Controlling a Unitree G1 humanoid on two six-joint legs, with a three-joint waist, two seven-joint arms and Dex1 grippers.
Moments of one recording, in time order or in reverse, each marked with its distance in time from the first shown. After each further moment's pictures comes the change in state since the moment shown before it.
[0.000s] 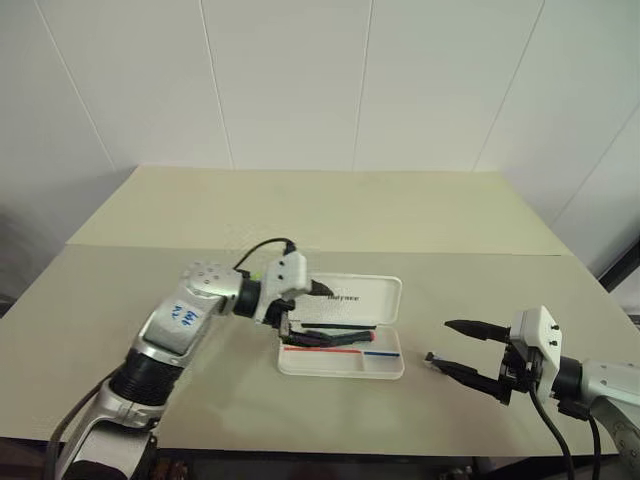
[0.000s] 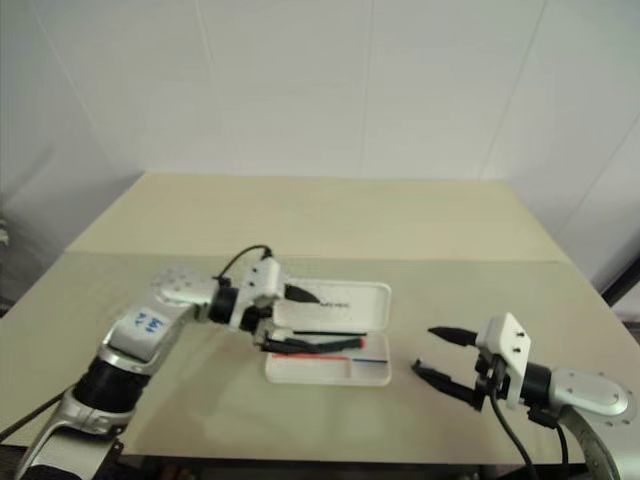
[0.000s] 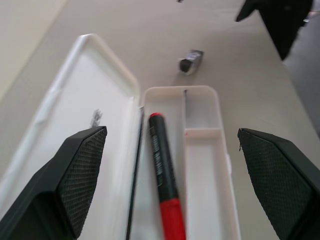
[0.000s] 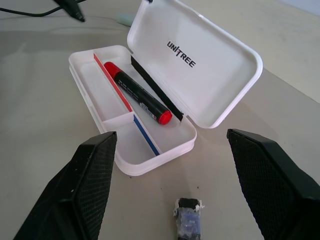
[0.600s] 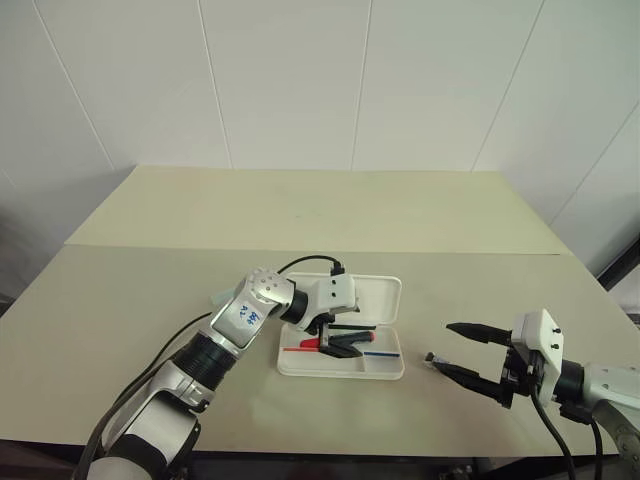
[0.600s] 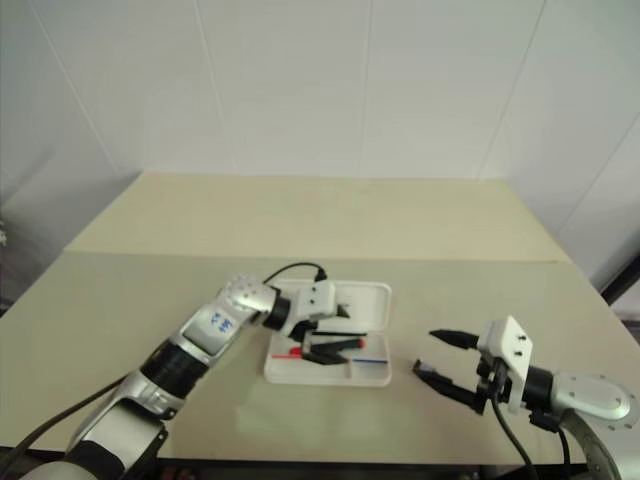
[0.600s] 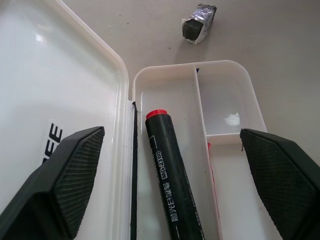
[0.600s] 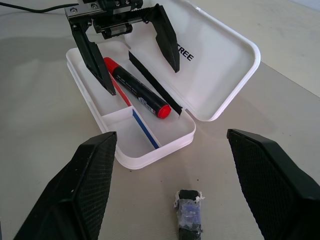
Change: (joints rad) left arm -0.152 -0.206 -0.295 0.288 0.190 -0.114 0.014; right arm 0.029 0.001 -0.005 -0.005 0.000 -0.008 -0.009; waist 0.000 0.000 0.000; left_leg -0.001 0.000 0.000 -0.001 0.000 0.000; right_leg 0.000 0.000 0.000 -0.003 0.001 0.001
